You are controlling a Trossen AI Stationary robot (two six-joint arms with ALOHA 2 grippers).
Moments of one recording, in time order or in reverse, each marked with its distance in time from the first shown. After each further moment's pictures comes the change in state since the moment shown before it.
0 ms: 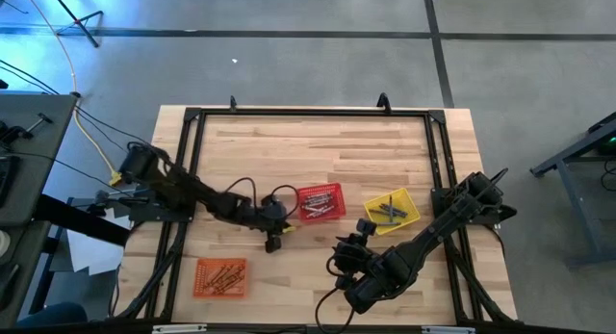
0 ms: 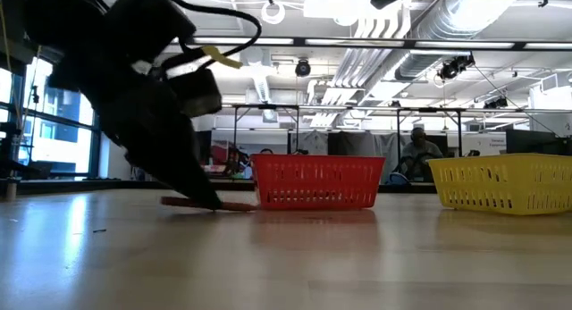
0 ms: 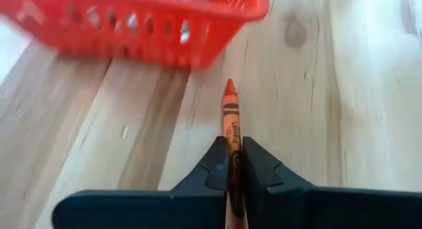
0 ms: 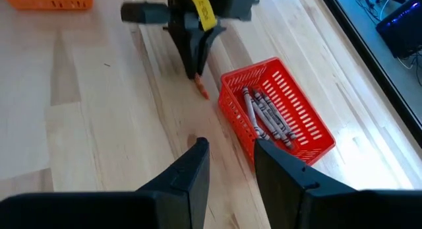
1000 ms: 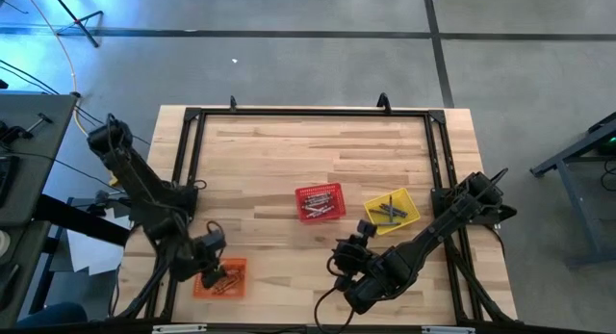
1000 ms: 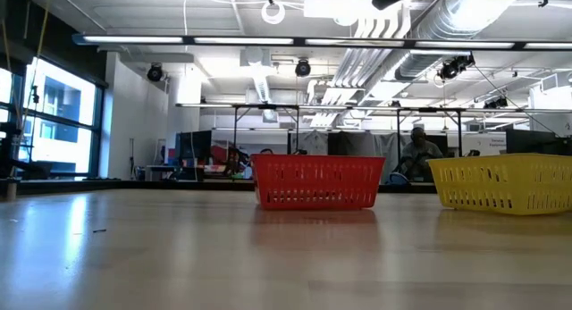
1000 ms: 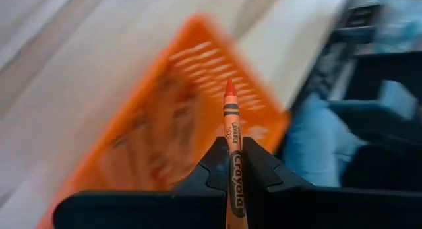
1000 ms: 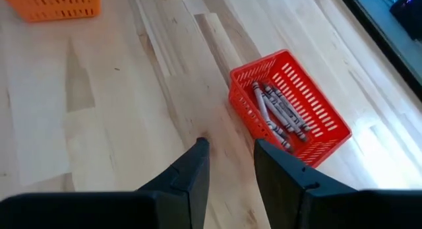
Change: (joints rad) left arm -0.694 -0.547 0.004 -0.658 -0.064 -1.177; right arm 0.000 0.000 0.000 0.018 -0.027 0.057
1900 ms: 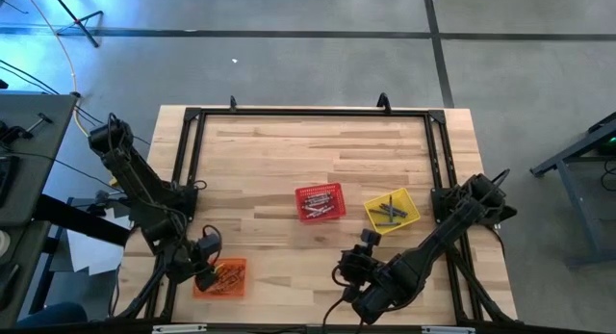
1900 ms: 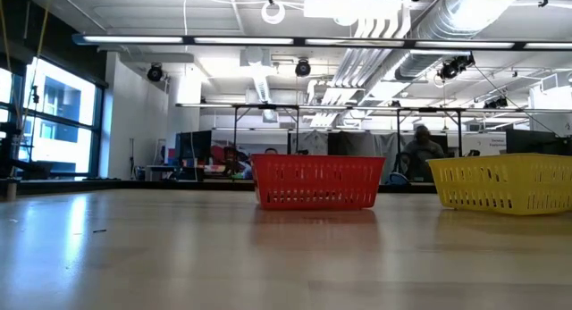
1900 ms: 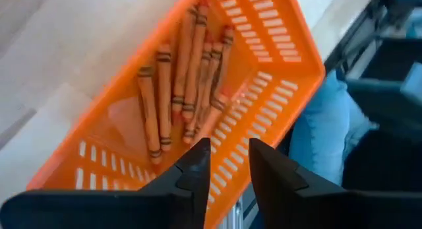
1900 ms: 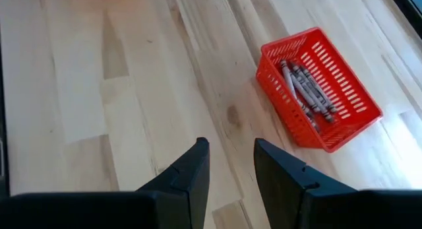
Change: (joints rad) left arm -0.049 -0.001 0.001 -0.073 0.126 -0.162; right arm 0.055 0.000 0.000 -0.004 -0.081 0.026
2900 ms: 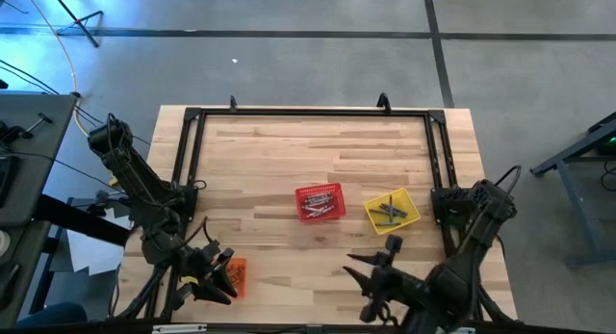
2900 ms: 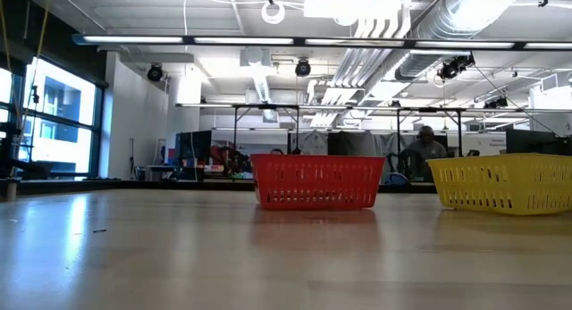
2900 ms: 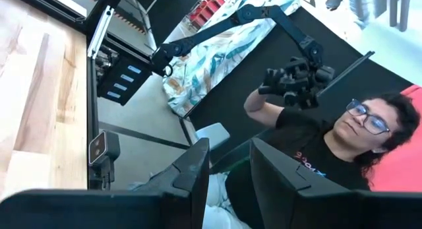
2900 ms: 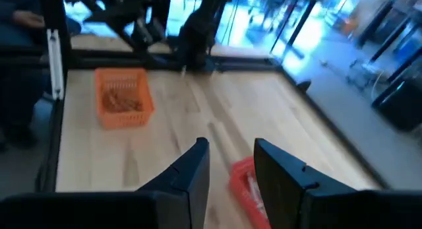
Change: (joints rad) left arm 0.024 -0.001 0.001 0.940 -0.260 1.003; right arm 0.146 0.000 0.360 -0.181 0.381 -0.066
